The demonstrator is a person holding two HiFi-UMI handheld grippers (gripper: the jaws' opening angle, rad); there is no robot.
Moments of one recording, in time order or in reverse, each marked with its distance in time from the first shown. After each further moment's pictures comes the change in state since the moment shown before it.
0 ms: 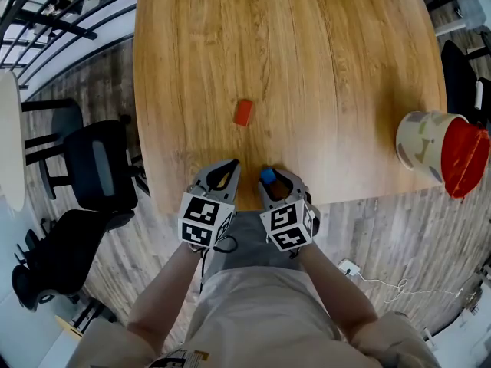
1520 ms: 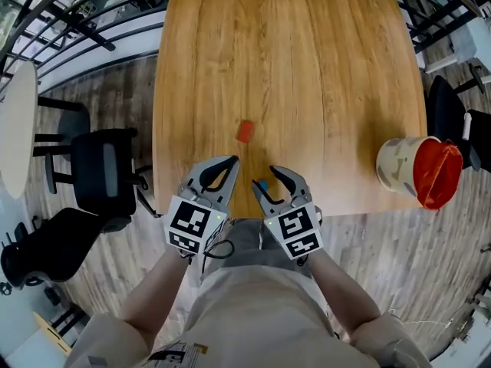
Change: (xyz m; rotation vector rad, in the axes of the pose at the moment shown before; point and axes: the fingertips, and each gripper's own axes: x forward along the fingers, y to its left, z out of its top) left arm -0.073 -0.026 0.121 0.136 -0.271 0.034; right arm -0.092 -0.005 0.106 -0.039 -0.253 0.095
